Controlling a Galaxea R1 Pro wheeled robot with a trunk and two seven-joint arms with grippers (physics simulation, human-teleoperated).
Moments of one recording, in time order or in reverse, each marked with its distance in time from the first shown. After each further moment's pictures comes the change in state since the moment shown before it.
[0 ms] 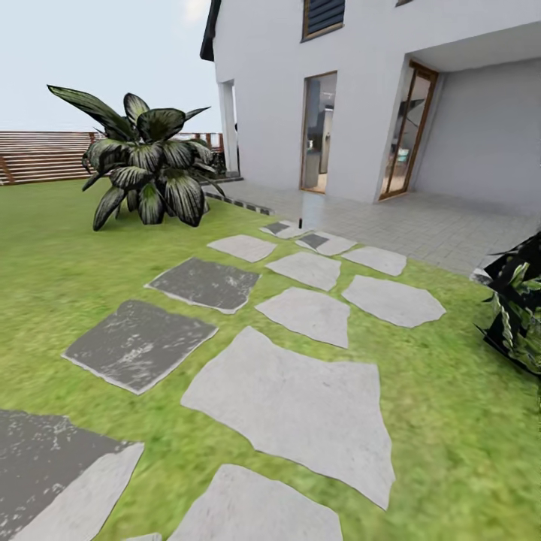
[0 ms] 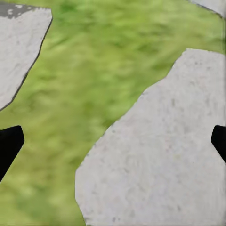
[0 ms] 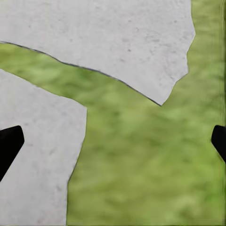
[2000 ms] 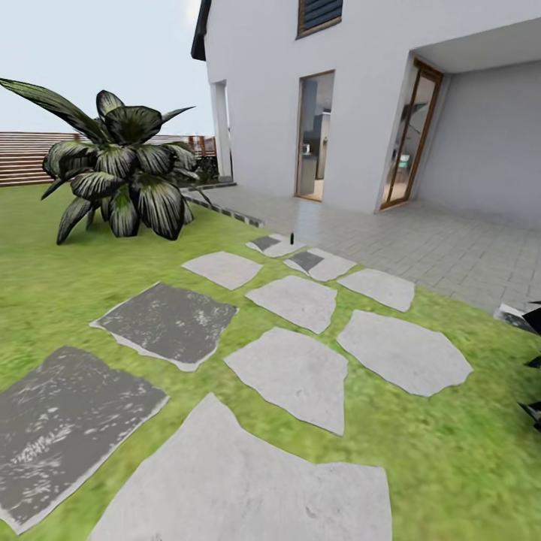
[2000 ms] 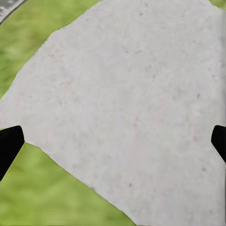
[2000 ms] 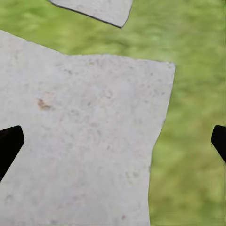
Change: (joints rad) left arm 0.000 0.000 0.001 0.000 0.000 0.000 0.000; right arm 0.000 0.000 0.000 0.000 0.000 0.000 0.000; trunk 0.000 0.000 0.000
